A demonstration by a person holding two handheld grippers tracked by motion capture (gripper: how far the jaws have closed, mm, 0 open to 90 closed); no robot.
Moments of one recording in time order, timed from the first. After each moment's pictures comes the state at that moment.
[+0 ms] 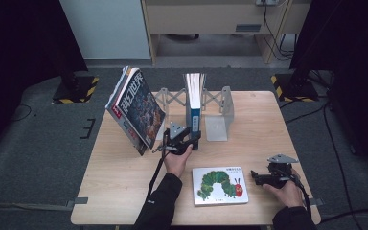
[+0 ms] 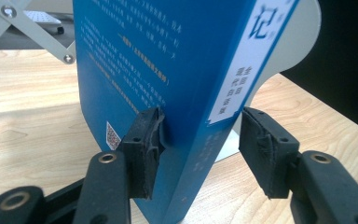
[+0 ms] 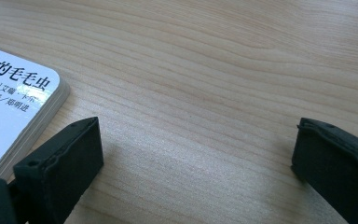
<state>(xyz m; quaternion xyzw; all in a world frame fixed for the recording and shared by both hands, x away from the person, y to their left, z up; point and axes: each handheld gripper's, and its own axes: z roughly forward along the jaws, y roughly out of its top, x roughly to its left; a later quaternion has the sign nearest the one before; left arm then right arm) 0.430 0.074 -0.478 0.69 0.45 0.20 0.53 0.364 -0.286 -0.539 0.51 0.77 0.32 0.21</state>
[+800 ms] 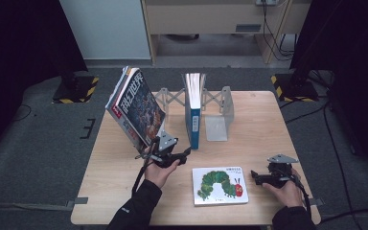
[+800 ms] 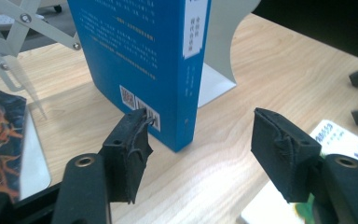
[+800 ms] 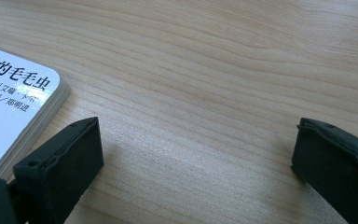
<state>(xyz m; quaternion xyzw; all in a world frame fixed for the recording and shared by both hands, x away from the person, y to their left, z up) 0.377 0.115 -0.452 0.78 0.37 0.21 0.46 0.364 -0.286 -0.539 0.51 0.77 0.32 0.21</state>
